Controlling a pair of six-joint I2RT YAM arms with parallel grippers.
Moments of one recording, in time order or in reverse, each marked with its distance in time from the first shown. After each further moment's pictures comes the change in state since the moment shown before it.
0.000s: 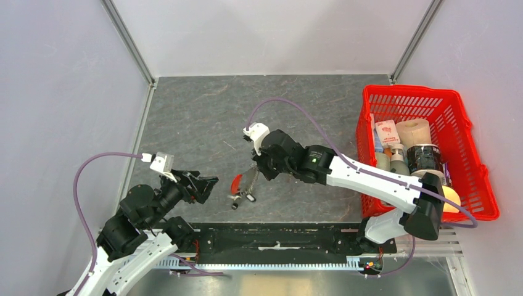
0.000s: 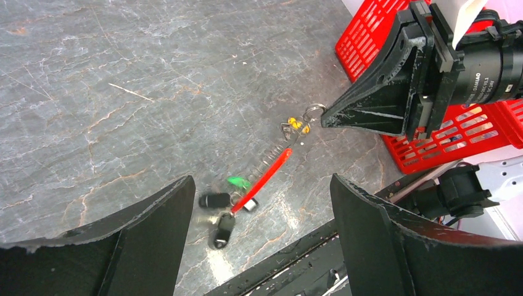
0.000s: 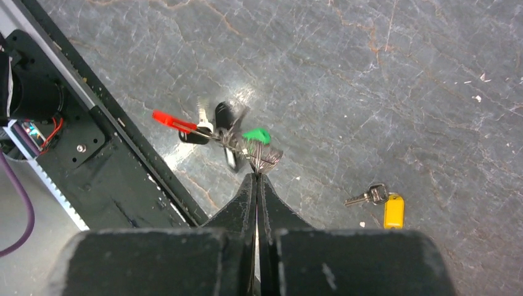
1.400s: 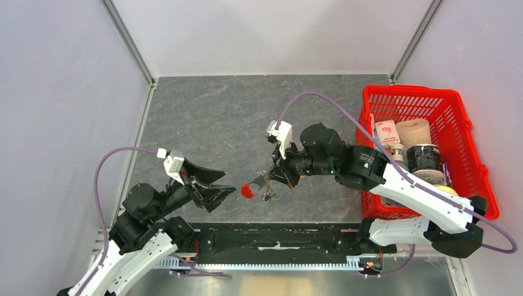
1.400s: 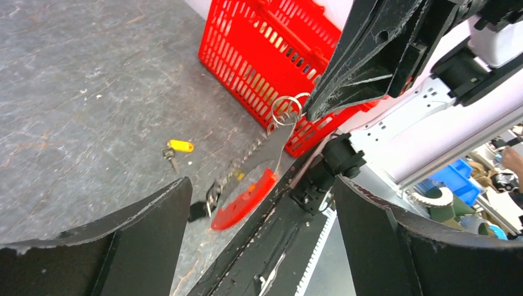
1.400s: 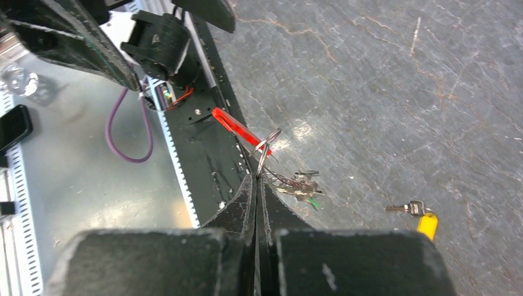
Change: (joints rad) left arm 0.000 0.016 -0.094 0.323 0.388 -0.058; right arm 0.000 -0.268 0.064 -0.145 -0.307 -0.053
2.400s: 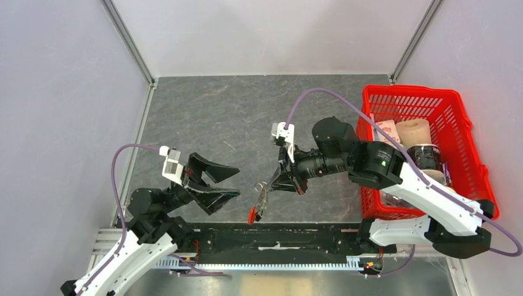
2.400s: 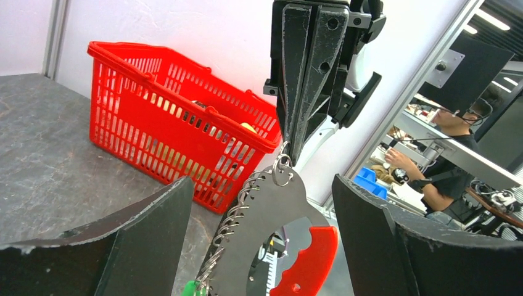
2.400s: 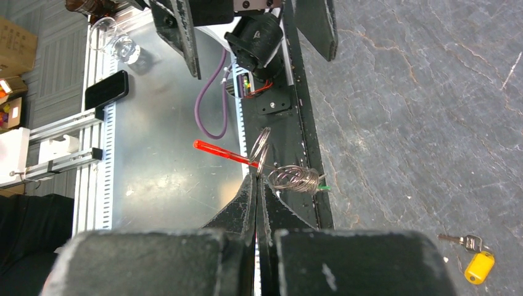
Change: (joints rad) left arm 0.000 0.047 -0.185 0.645 0.217 -0.172; right arm 0.000 -0.008 0.143 -0.104 -0.270 -0.003
